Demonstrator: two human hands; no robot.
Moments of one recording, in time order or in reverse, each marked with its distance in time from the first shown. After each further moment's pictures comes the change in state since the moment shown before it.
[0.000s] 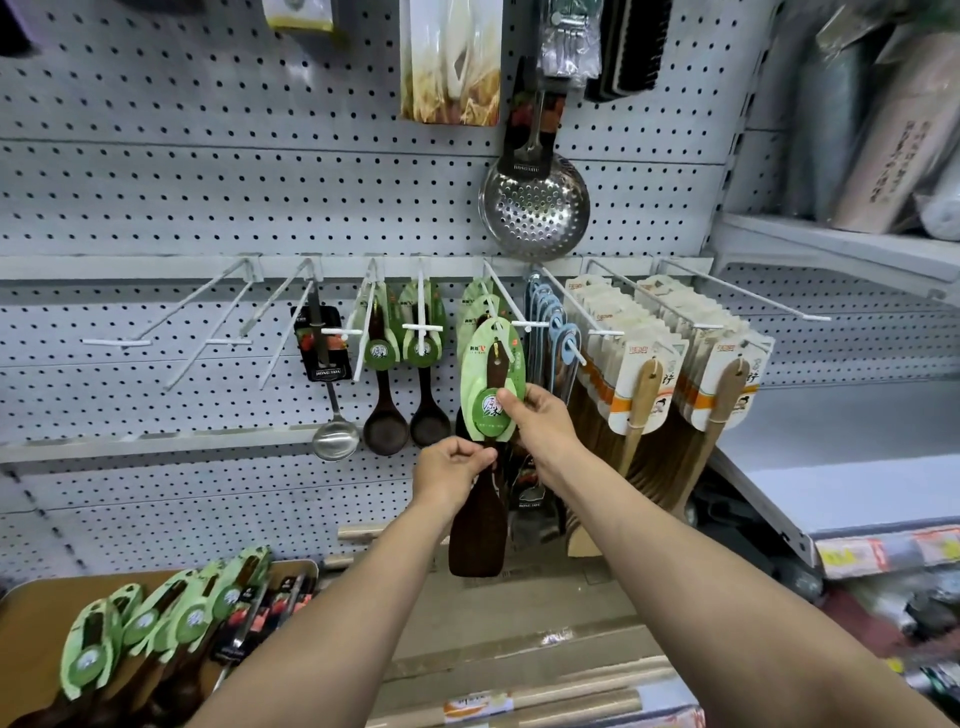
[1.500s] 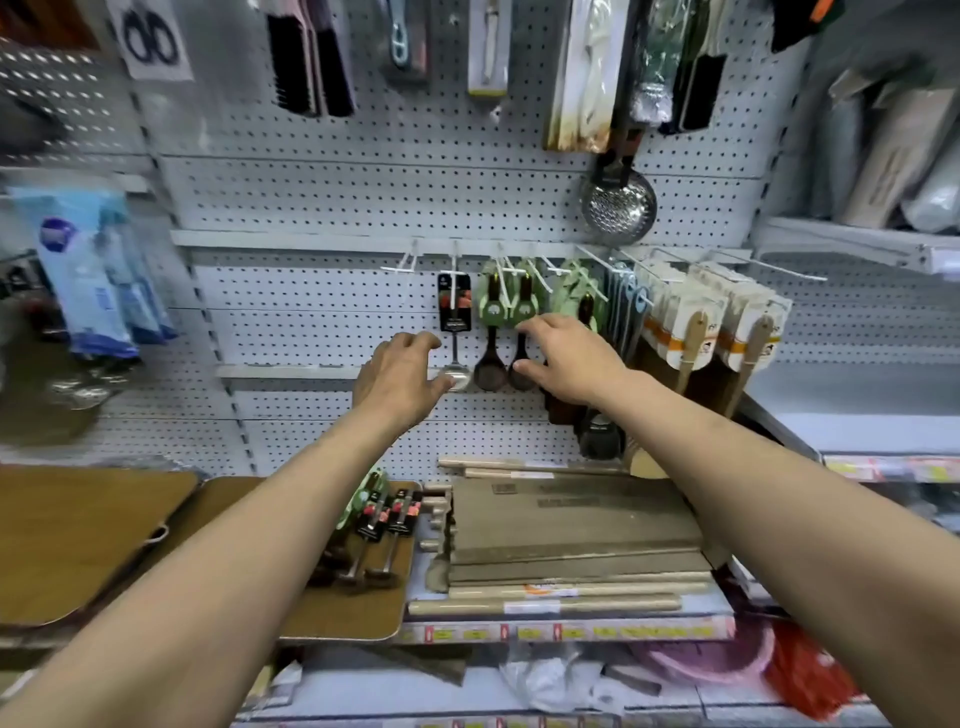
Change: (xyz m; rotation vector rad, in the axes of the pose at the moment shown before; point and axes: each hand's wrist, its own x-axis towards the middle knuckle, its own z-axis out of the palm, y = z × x) left_hand -0.219 0.103 -0.232 1.124 0.228 0.460; right_hand -0.226 -0.094 0.107 -1.568 -0.243 -0.586
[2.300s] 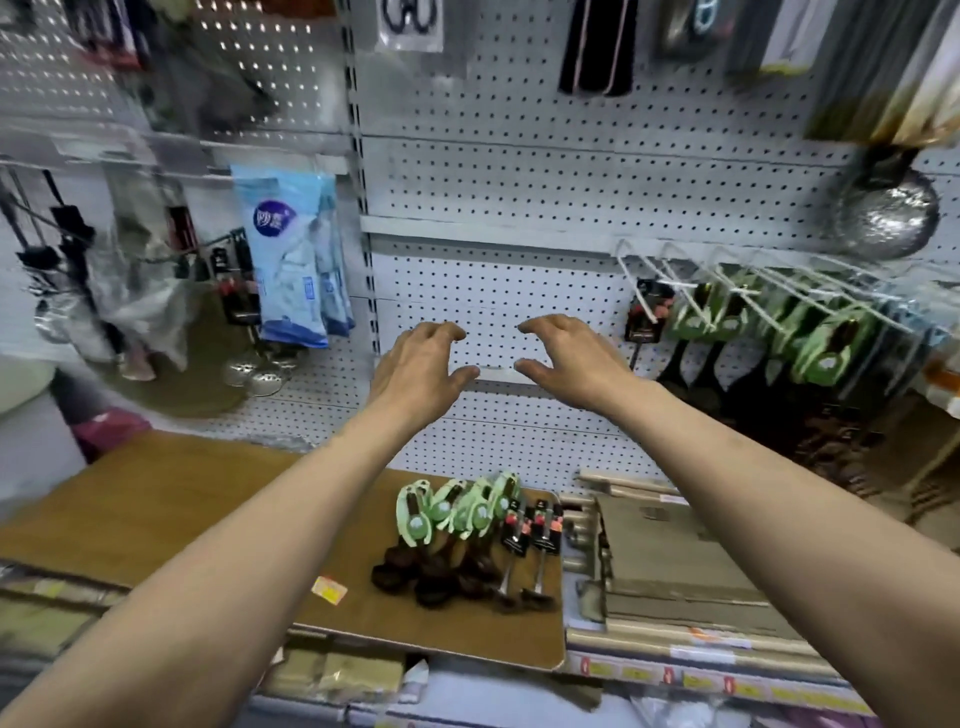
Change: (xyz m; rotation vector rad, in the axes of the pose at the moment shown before) left_hand 0.049 -0.299 -0.077 -0.026 0.058 -0.013; right_hand 0.165 -0.270 0.088 0.108 -0.016 -0.076
